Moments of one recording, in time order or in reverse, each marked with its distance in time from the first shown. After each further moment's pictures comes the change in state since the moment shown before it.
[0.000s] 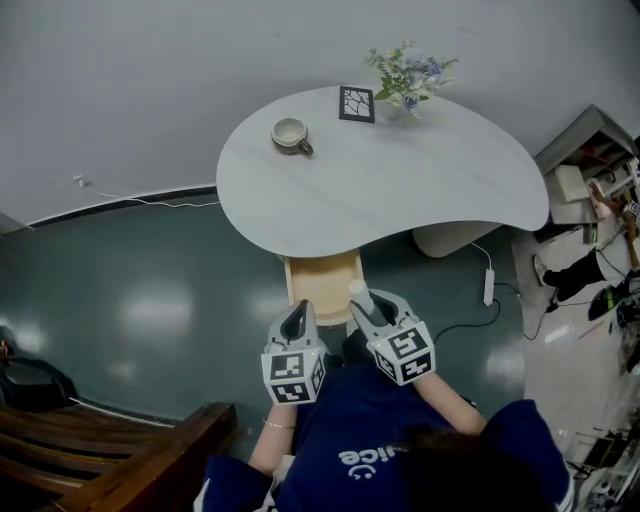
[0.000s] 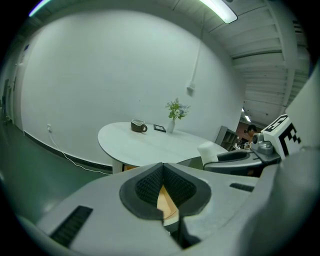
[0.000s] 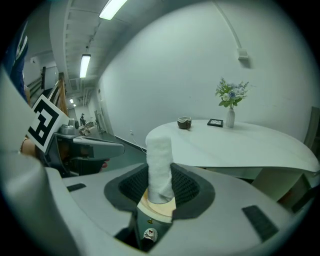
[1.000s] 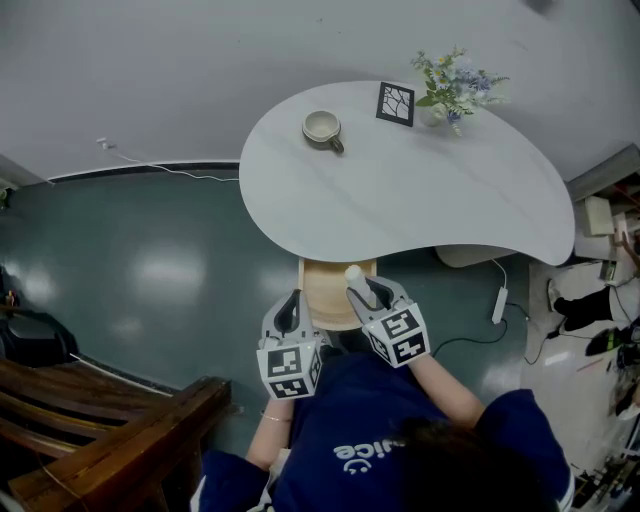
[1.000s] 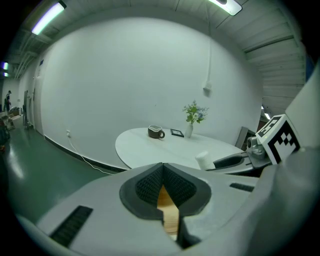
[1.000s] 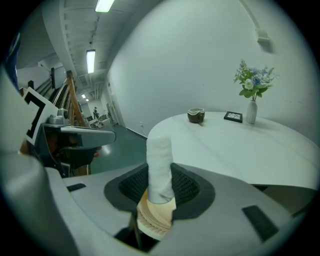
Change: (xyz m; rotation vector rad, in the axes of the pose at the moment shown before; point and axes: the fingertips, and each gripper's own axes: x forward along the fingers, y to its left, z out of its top) left arm 0.013 0.038 0.029 -0.021 -0.037 0.207; right arm 0.066 -0.016 0.014 -0.053 0.111 0.152
